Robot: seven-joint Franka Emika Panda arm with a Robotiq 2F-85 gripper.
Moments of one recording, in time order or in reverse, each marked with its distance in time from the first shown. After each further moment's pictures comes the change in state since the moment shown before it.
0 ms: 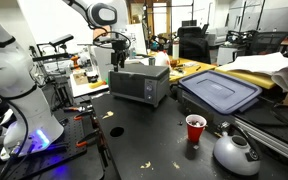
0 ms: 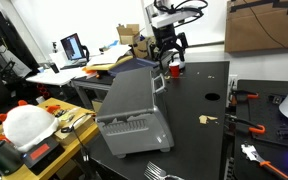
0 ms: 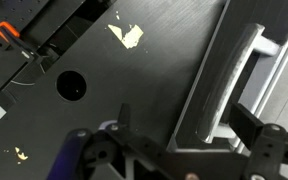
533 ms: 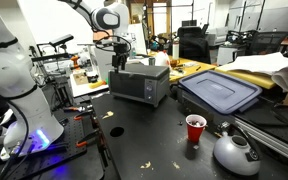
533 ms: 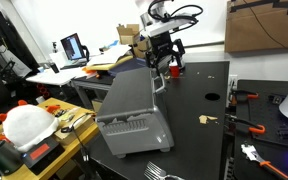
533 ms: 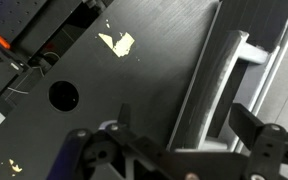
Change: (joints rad) arm 0.045 0.080 -0.009 0.039 0.000 0.011 0.065
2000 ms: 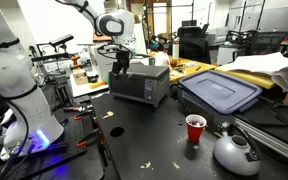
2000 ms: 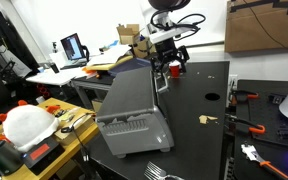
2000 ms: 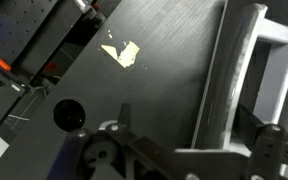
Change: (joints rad) arm 0.004 0.052 -0.077 -0.027 0.070 0.022 -0.012
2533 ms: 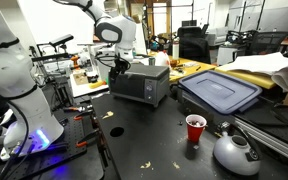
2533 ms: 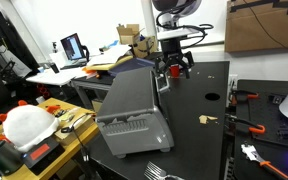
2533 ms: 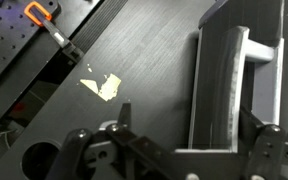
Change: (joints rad) arm -0.011 -0.012 -0.066 -0.081 0.301 0.036 -0.238
